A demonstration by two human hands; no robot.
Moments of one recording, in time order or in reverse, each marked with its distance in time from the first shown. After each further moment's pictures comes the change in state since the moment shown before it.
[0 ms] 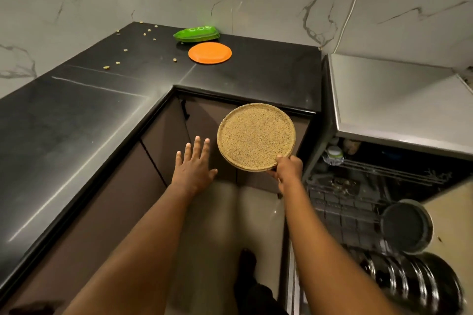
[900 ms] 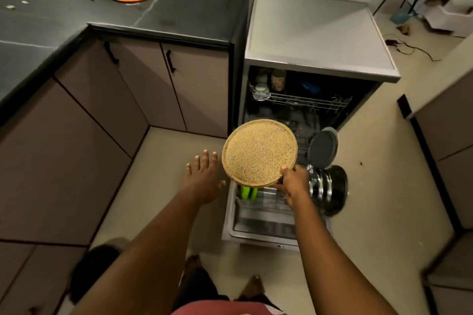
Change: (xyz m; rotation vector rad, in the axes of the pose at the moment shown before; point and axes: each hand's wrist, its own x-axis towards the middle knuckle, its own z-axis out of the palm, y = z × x) left_hand -0.216 0.256 0.160 -0.021 -0.310 0.120; right_hand -0.091 0.067 -0.386 -0.192 0.114 0.114
